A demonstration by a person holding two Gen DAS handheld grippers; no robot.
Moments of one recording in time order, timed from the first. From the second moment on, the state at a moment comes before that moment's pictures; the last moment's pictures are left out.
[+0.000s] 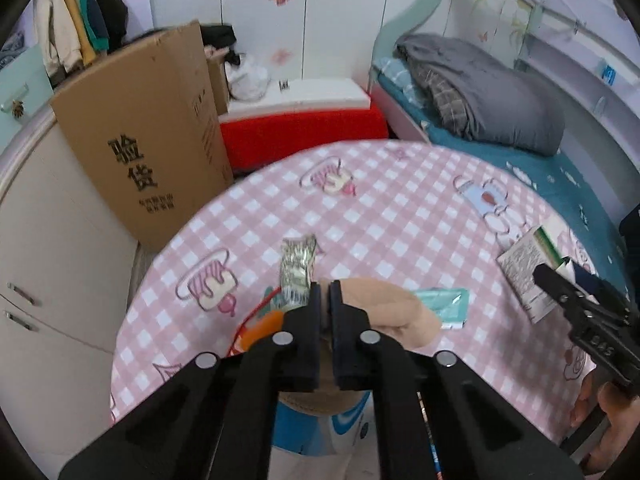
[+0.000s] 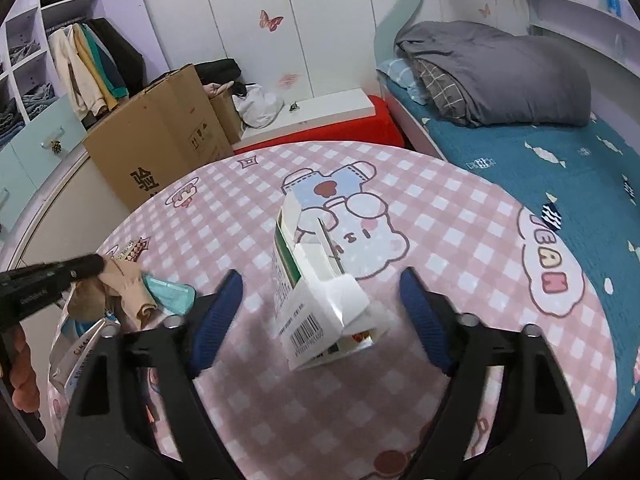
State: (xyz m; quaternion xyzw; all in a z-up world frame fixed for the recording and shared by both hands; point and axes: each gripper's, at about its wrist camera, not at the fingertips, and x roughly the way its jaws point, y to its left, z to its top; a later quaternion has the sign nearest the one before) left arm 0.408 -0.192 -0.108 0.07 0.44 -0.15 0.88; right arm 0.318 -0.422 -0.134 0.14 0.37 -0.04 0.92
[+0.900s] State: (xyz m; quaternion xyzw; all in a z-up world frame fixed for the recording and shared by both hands) left arm 0.296 -0.107 -0.027 -0.03 0.37 -0.21 0.91; right arm 0.240 -0.284 -0.038 0.11 0.29 0.08 0.95
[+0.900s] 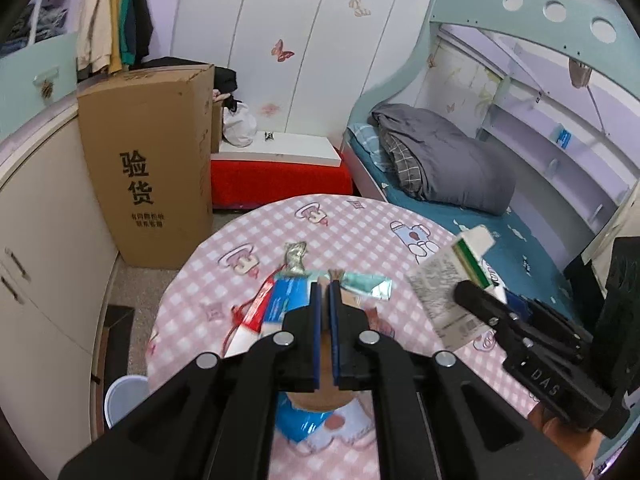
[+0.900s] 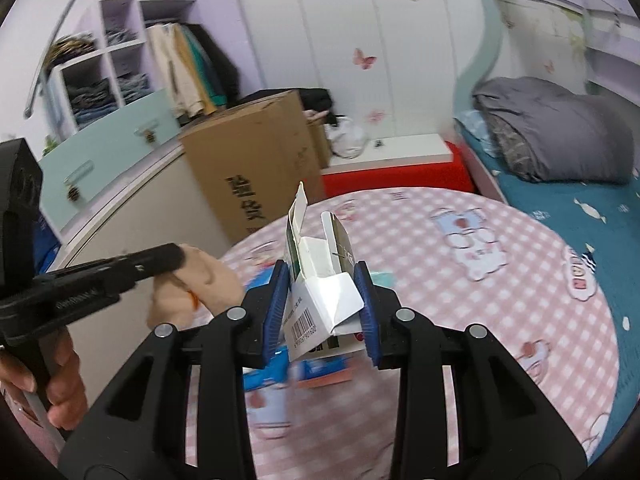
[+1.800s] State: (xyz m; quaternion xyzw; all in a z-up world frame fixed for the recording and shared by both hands) left arm 0.268 0.236 -0.151 -0.16 0.43 0.06 0.88; right arm 0.292 0.081 -0.160 0.01 0.42 0.29 0.86
